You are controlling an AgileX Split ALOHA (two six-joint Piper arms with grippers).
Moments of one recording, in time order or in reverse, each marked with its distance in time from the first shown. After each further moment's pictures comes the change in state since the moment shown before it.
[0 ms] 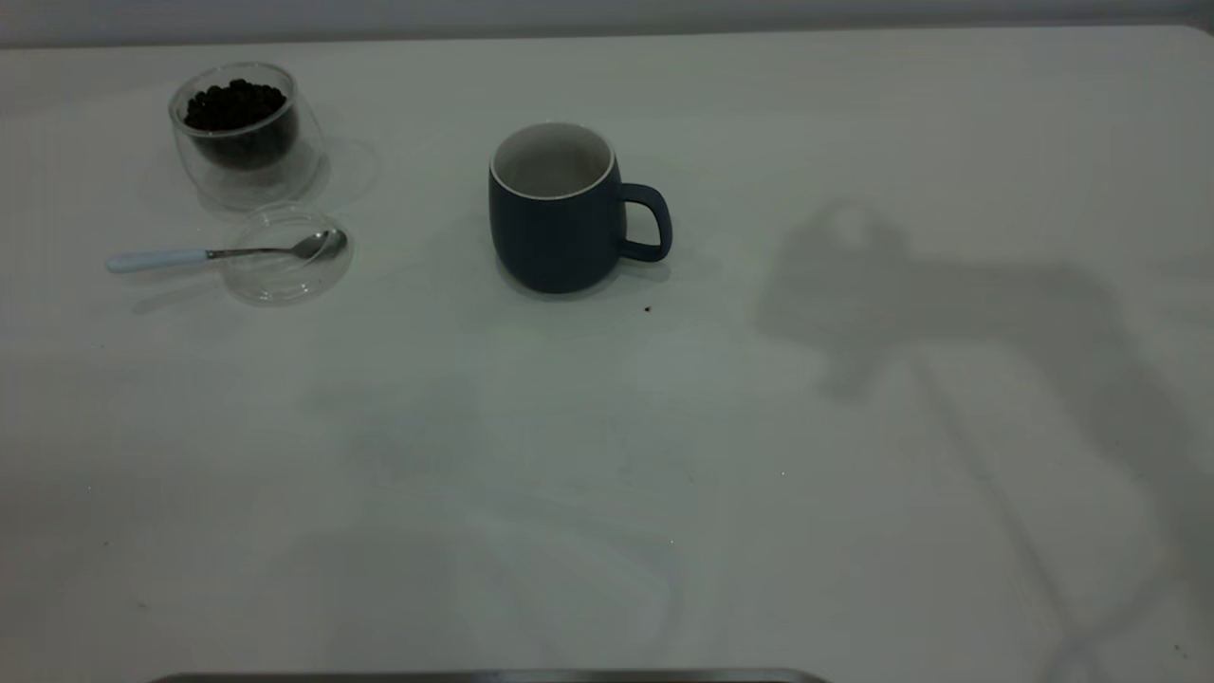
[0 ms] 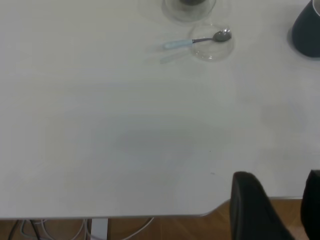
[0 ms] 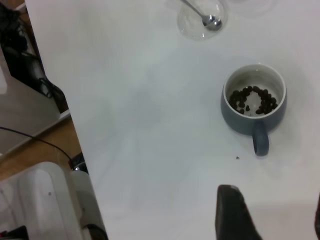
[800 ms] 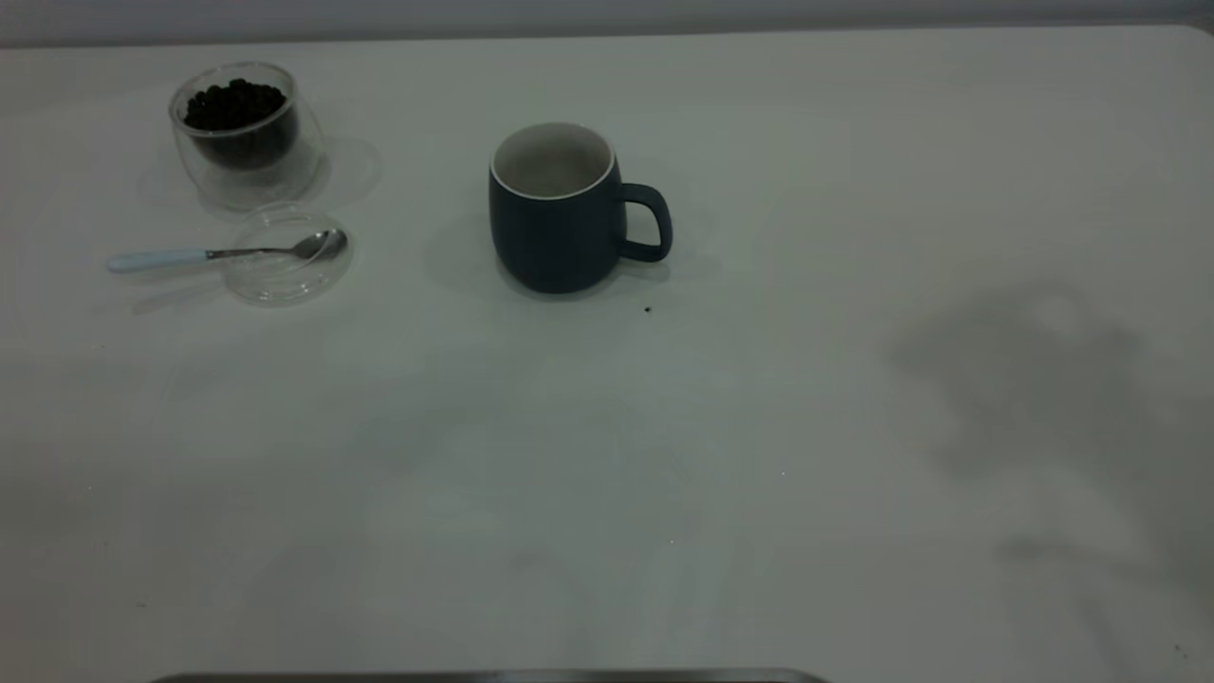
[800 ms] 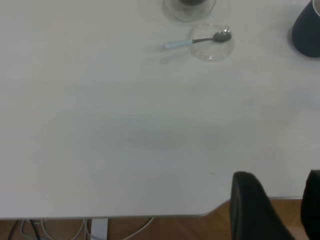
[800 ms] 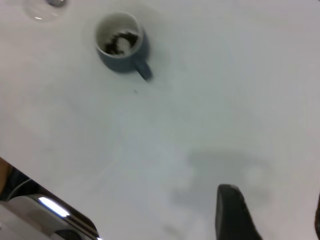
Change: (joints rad) left arm 0.000 0.000 0.000 0.000 0.000 -0.001; right arm 0.001 -0.457 0.136 -0.490 0.014 0.701
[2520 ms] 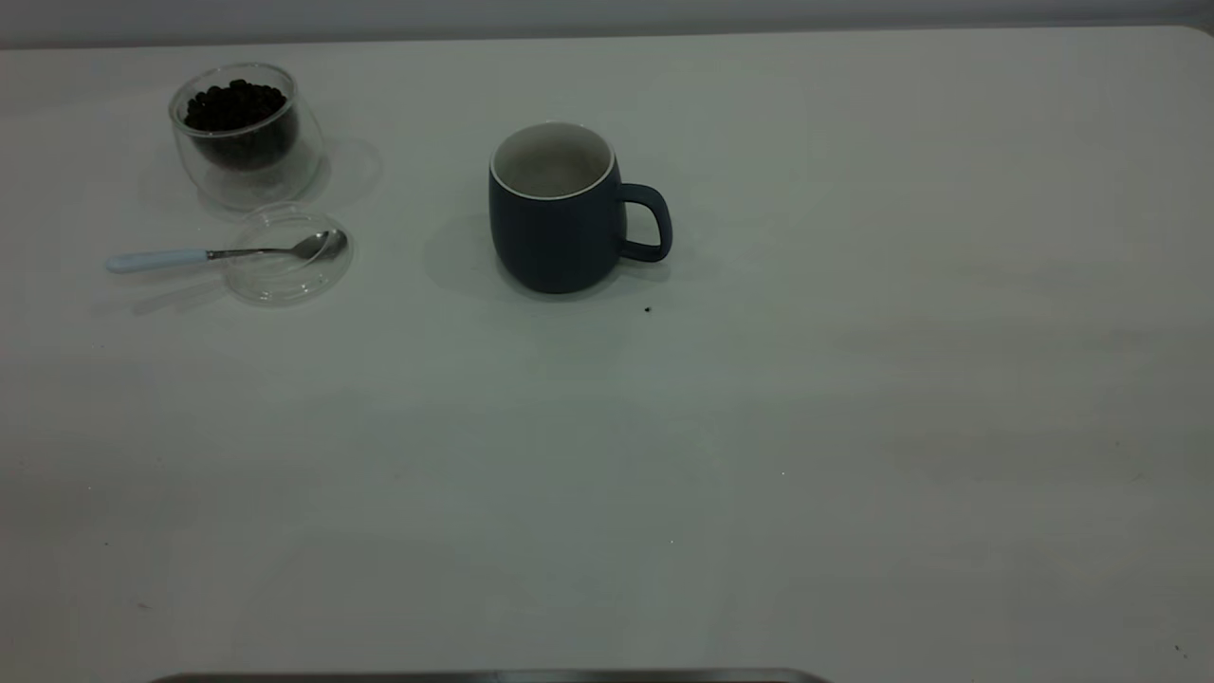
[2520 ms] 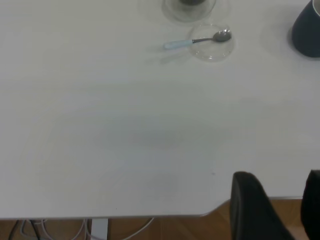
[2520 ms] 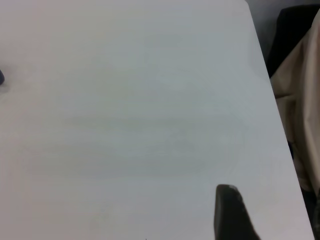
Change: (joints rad) left arm 0.000 0.000 0.000 0.000 0.000 0.001; right arm -0.293 -1.388 1.031 -0.180 -0.106 0.257
